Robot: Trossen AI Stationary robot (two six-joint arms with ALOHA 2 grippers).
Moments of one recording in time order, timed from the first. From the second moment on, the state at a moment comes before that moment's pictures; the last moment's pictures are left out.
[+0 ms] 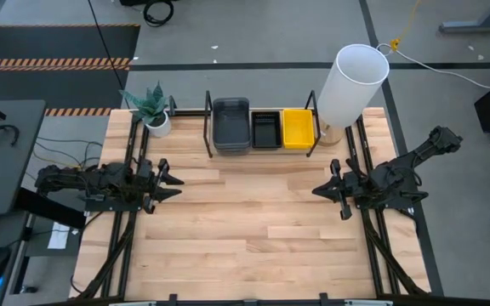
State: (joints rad) left arm -0.11 0.01 0.01 0.12 -0.01 -0.28; right arm 0.51 0.38 0.20 0.10 0.44 0.08
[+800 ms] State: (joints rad) left arm -0.11 0.01 0.01 0.12 -0.01 -0.28; right arm 0.51 0.38 0.20 0.03 0.44 0.08
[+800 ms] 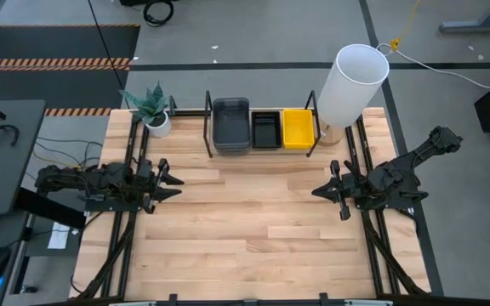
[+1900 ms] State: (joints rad) left arm -0.11 0.01 0.01 0.12 -0.01 -0.28; right arm 0.51 0.38 0.20 0.03 0.44 0.08
